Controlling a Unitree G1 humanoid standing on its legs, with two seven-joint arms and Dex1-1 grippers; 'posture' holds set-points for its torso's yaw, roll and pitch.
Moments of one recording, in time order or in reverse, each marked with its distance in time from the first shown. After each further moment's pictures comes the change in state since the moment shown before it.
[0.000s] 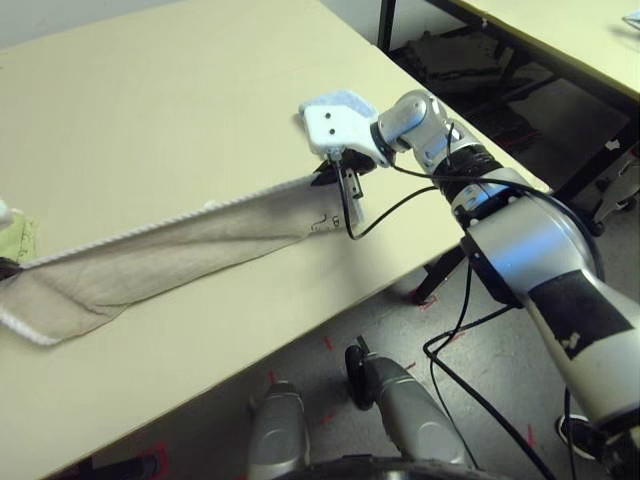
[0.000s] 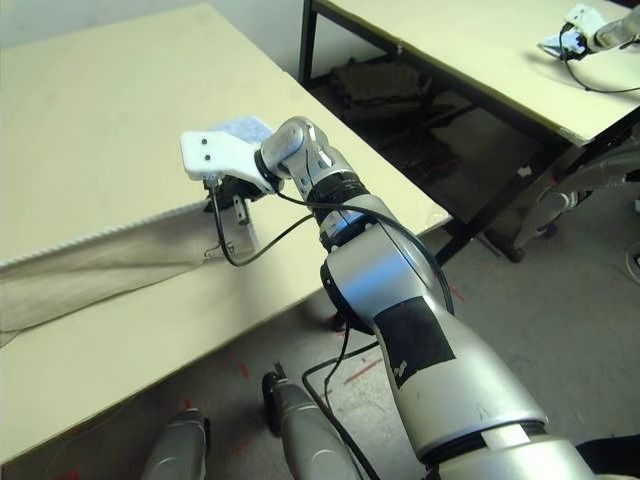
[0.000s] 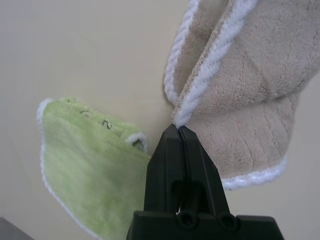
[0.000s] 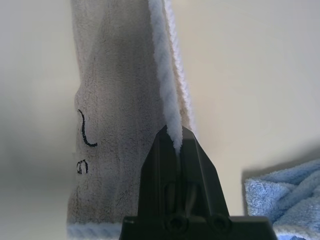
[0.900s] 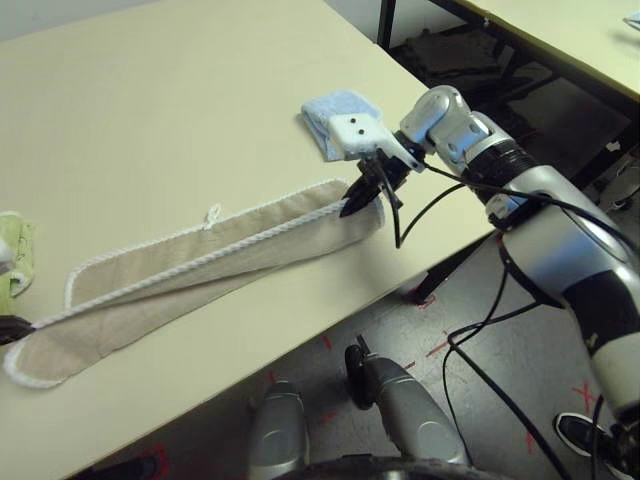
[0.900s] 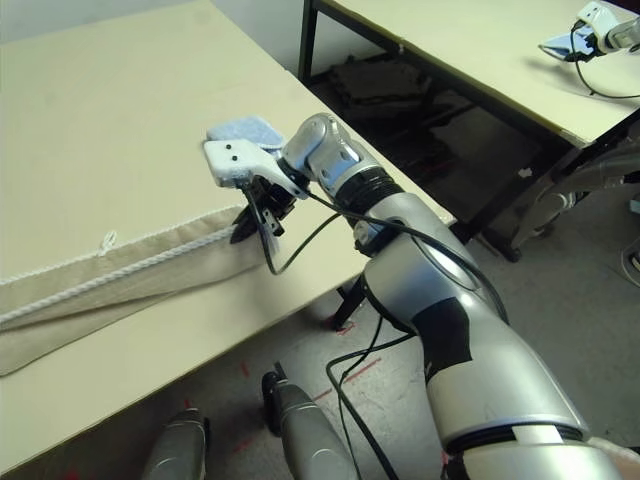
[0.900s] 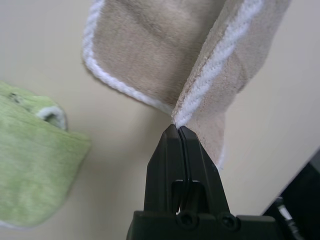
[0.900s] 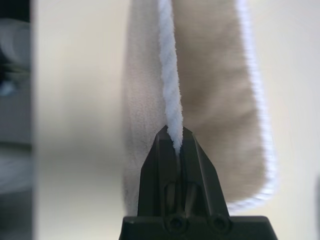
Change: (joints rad) left arm 0.389 -0.096 0.303 -0.382 -0.074 0.341 -0.155; right arm 0.017 -0.113 0.253 -0.124 0.298 0.125 0.248
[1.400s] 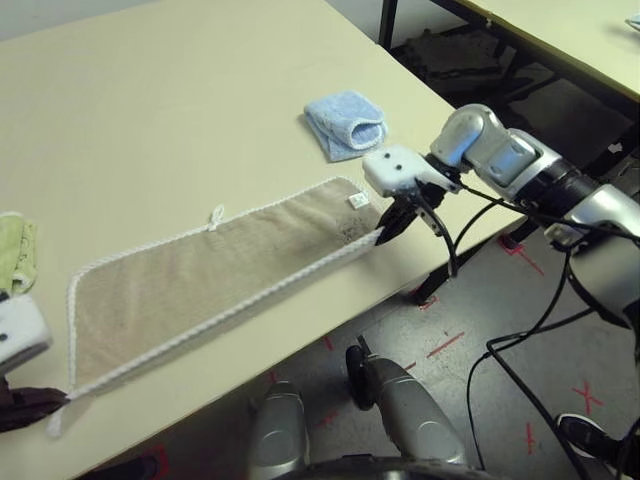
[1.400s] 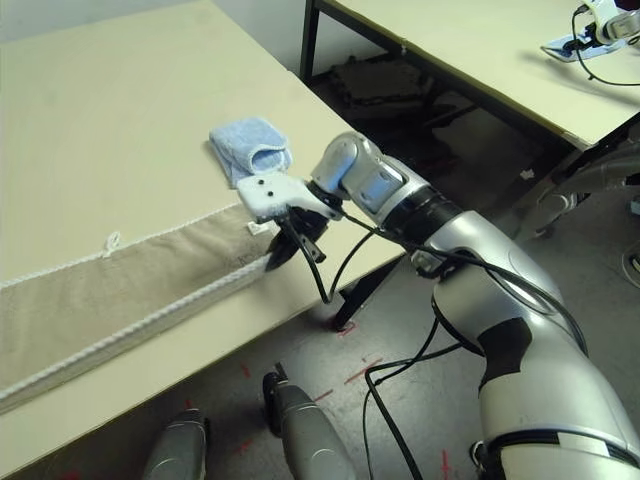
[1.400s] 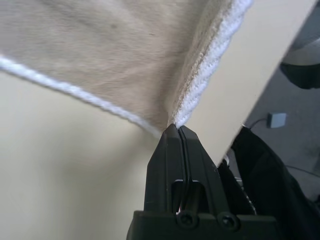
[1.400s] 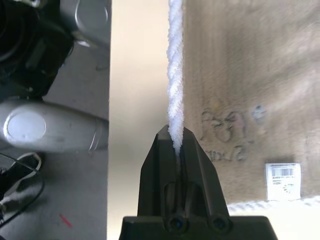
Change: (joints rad) left arm 0.259 -0.171 0.149 -0.329 -0.083 0.161 -0.024; right arm 0.082 -0.320 0.287 -0.524 0.263 0.247 0.099
